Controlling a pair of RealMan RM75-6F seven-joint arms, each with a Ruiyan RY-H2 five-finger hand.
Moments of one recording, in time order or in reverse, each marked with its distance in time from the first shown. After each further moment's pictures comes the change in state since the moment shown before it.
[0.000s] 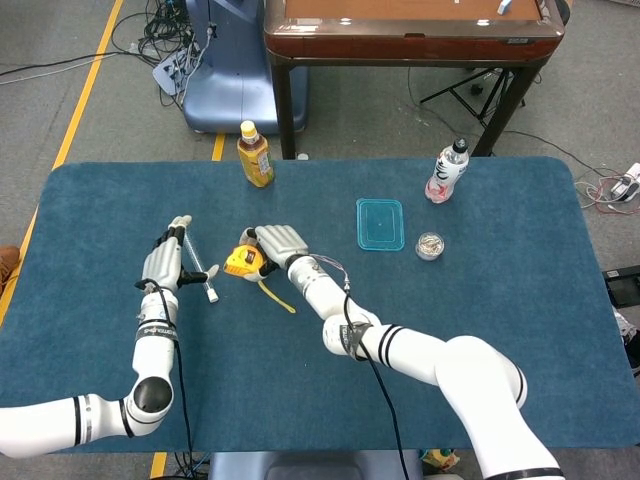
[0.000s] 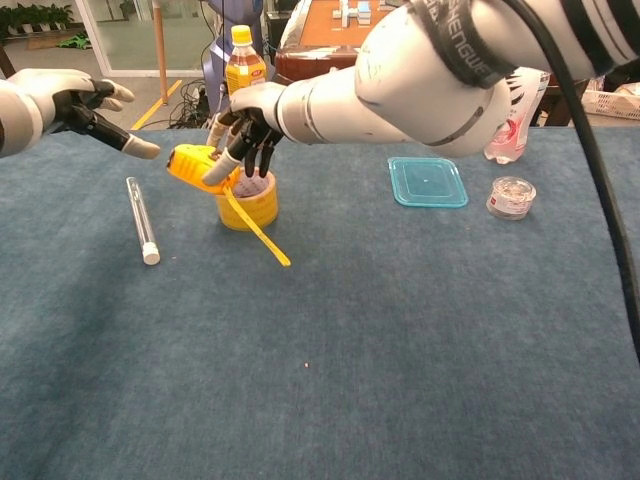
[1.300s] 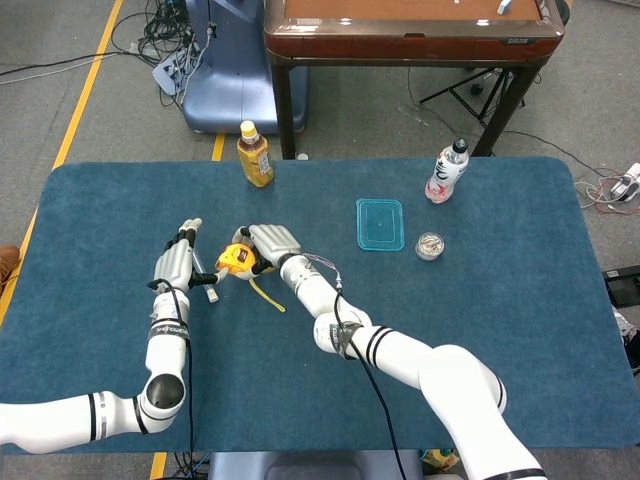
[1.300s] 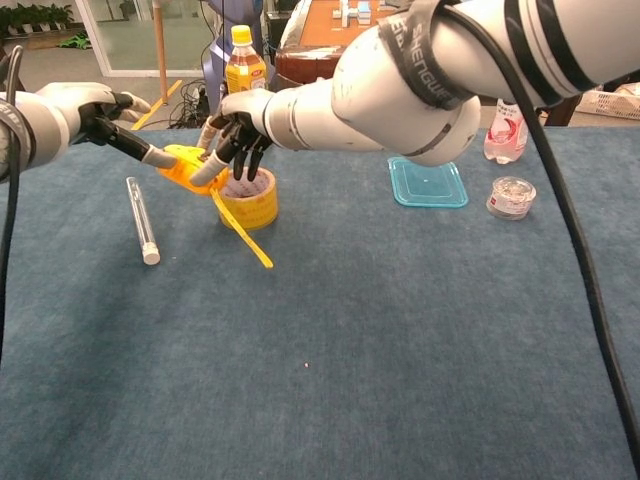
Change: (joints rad) left arm -0.020 -0.063 -0.023 0.048 -0.021 -0.007 0.025; right arm 0.014 -0.089 0.061 0.158 -0.077 -0.070 0.077
